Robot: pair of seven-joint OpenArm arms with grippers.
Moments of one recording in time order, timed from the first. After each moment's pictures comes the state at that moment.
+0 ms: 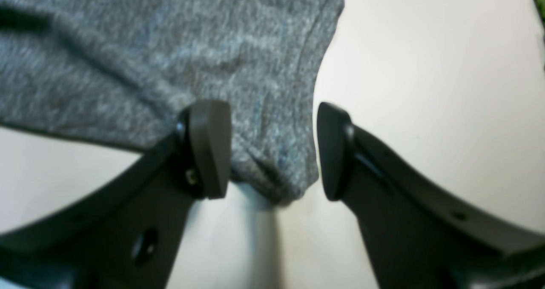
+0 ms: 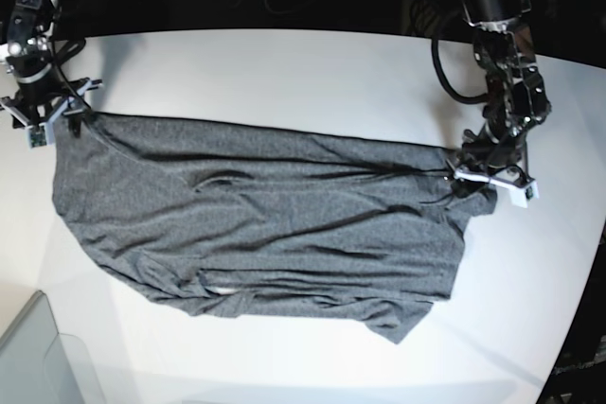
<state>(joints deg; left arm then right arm) -1.4 -6.0 -20.4 75.8 -27.6 -4.1 36.1 -19.8 14.6 29.7 93.7 -1.4 27.1 -21.3</state>
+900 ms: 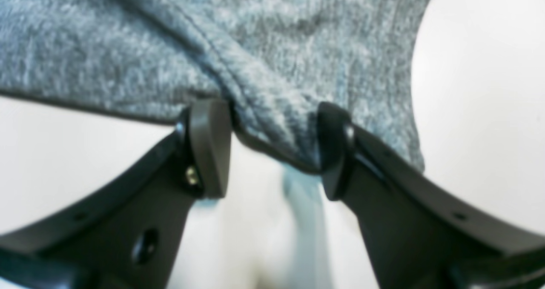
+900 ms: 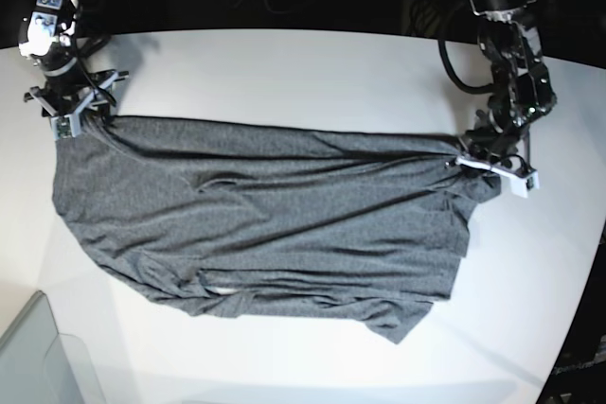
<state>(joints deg) 1.4 -8.1 -20.1 79.9 -27.7 -4.1 40.1 -18.7 12.4 26.2 86.3 -0.5 27.0 -19.8</state>
